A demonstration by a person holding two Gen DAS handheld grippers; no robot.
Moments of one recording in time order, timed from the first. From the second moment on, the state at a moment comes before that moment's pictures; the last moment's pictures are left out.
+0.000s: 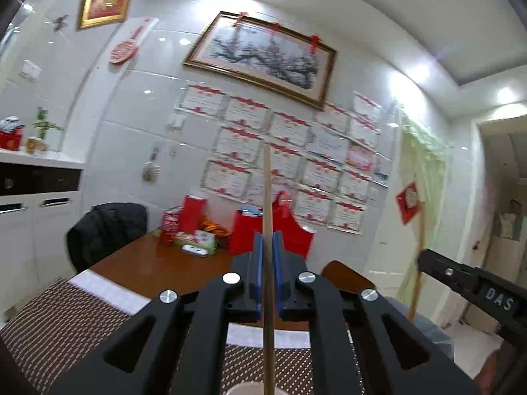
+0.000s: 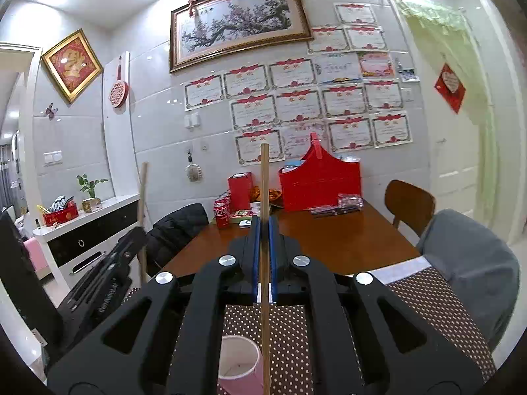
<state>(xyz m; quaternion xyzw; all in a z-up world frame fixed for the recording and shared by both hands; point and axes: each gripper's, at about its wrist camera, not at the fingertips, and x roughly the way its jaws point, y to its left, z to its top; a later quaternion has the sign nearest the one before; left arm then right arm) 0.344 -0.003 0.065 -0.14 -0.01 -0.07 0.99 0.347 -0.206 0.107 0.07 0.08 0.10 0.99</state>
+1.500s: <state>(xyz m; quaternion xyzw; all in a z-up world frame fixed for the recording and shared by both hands) 0.349 -0.022 -0.027 0.01 0.09 -0.07 0.99 0.411 -0.180 -0.008 0.02 0.29 0.15 0.95</state>
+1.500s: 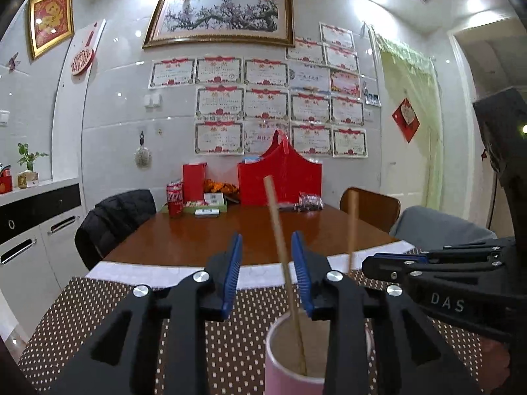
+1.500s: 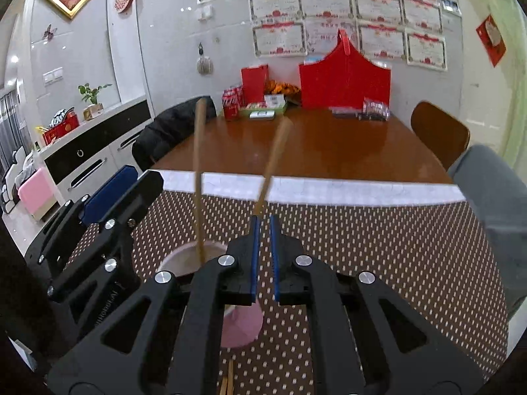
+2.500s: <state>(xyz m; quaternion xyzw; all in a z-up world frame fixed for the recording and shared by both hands) 0.202 -0.013 -0.024 0.00 0.15 -0.06 0.99 0.270 -0.201 -0.004 -0.01 0.27 0.12 0.95</state>
